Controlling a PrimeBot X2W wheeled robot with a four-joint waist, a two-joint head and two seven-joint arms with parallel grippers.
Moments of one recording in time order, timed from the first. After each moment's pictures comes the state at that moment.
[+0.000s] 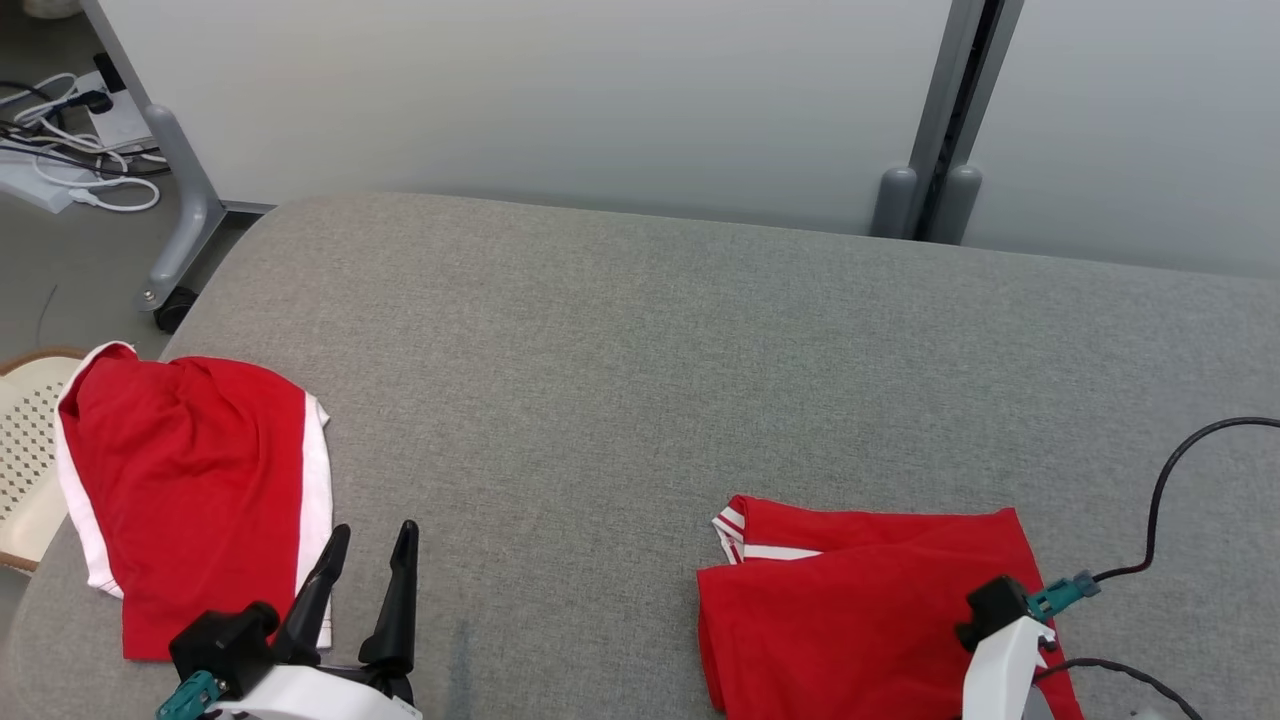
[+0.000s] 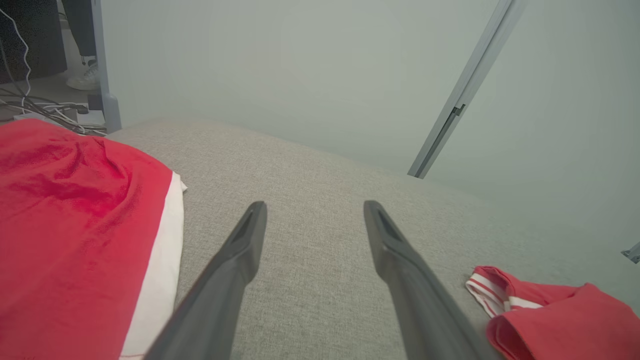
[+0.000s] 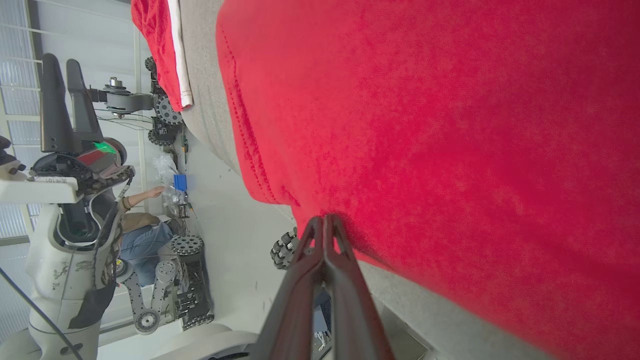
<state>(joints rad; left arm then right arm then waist) -0.02 0.12 -0.13 0.33 -0.47 -0.13 -0.26 -0.19 -0.38 0.60 0.32 1.36 0.13 0.68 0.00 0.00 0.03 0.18</state>
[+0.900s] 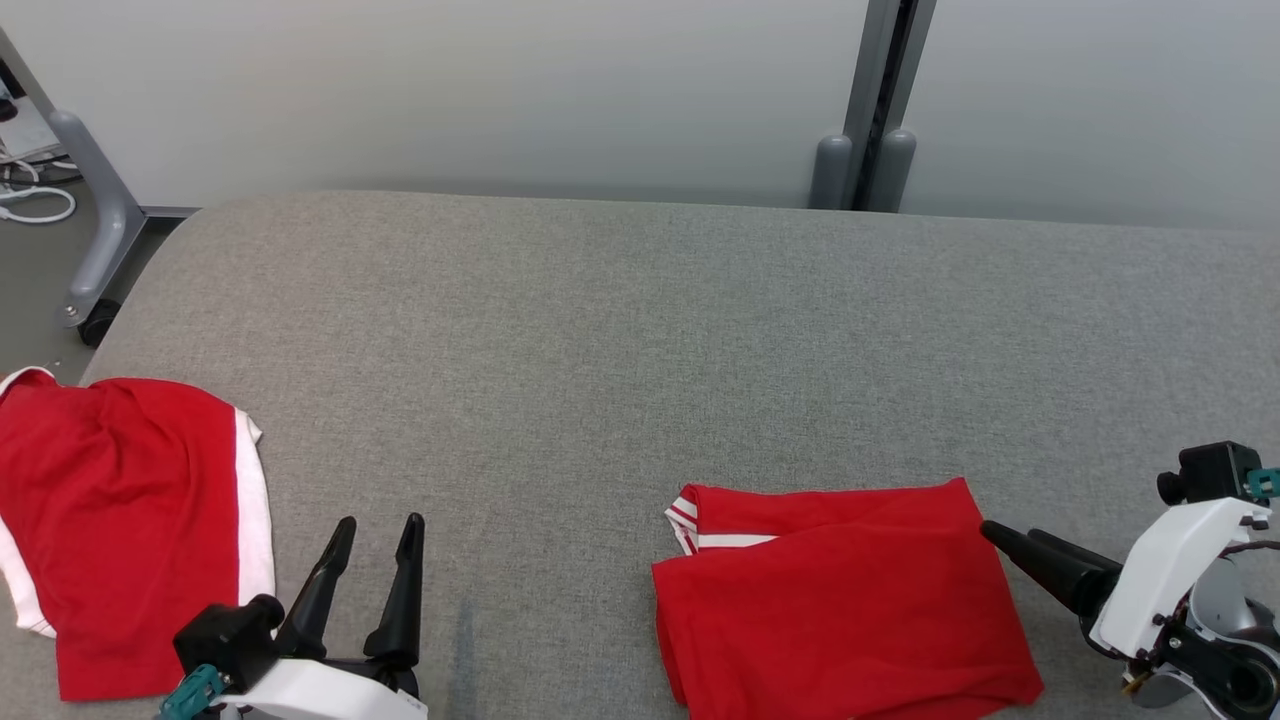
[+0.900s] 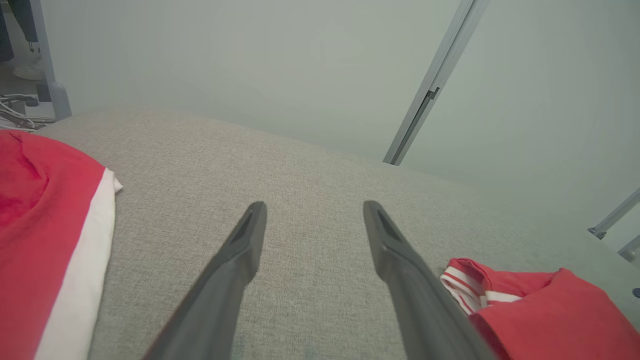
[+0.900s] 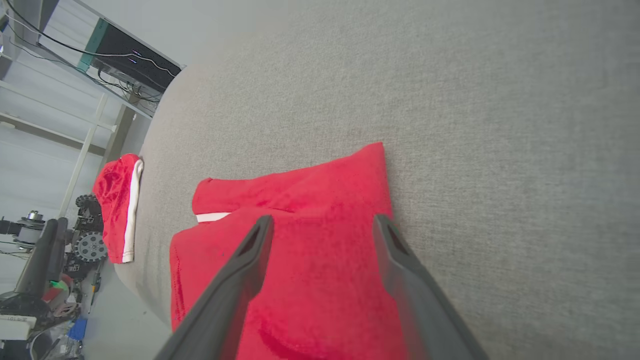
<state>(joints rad) -0.03 0.11 -0.14 0.32 -0.47 -0.13 -0.26 -0.27 -0.53 0.46 0.33 1.24 0.13 0.39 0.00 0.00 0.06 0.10</state>
